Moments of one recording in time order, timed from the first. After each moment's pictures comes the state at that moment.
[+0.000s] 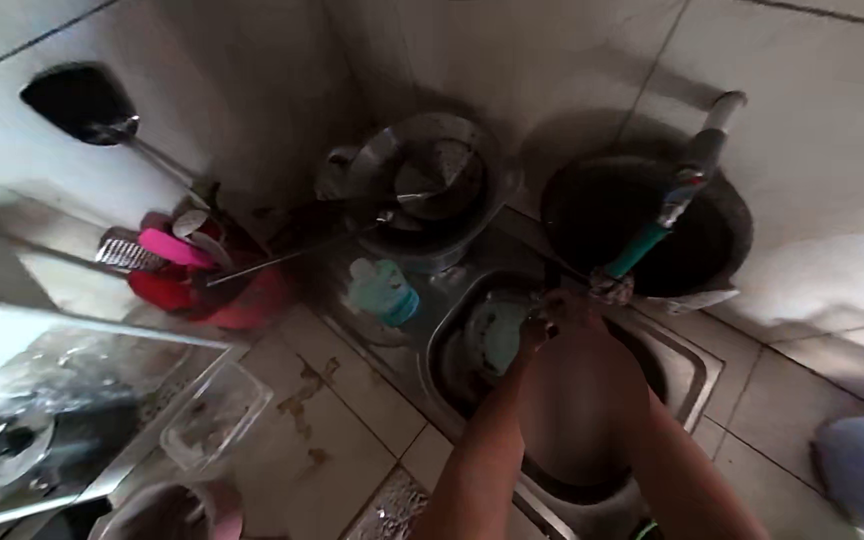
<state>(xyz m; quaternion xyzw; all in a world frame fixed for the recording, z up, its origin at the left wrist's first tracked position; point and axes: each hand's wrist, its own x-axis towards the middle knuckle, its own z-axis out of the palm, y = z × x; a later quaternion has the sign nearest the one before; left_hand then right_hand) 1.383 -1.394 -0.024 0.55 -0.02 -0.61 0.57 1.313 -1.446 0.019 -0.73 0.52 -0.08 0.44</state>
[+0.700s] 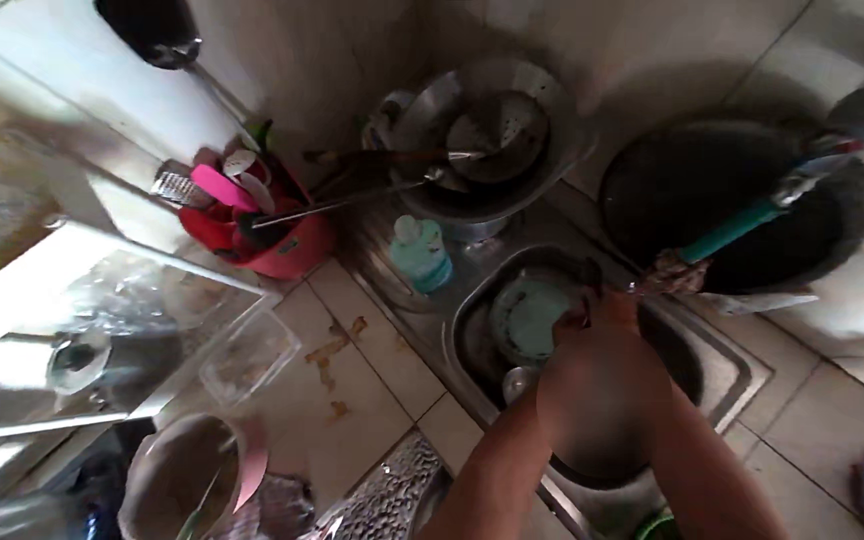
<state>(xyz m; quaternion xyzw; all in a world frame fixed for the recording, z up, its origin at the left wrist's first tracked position) 1.366 -1.375 -0.043 0.53 0.05 -0.57 0.63 1.333 -1.441 0.002 -0.72 0.60 0.01 0.35</state>
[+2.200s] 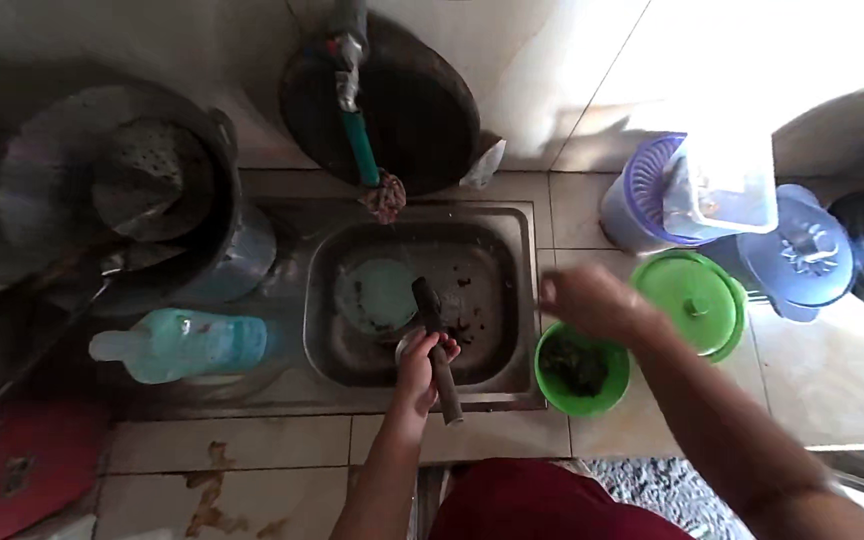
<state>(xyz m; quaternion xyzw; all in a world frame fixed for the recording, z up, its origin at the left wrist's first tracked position) 1.366 -1.253 0.042 0.59 -0.07 -0.70 0.40 1.135 -1.293 0.144 -0.68 0.65 0.09 0.33</state>
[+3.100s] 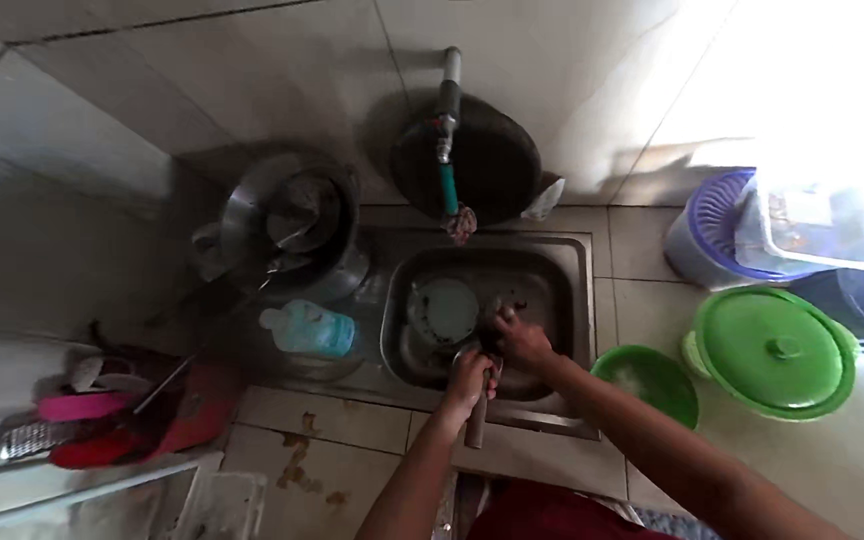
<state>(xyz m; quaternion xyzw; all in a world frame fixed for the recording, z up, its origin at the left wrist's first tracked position) 1.392 -1.236 0.068 0.62 -0.26 -0.69 0.25 1.254 -1.288 0.042 -0.74 0.55 0.03 0.37</state>
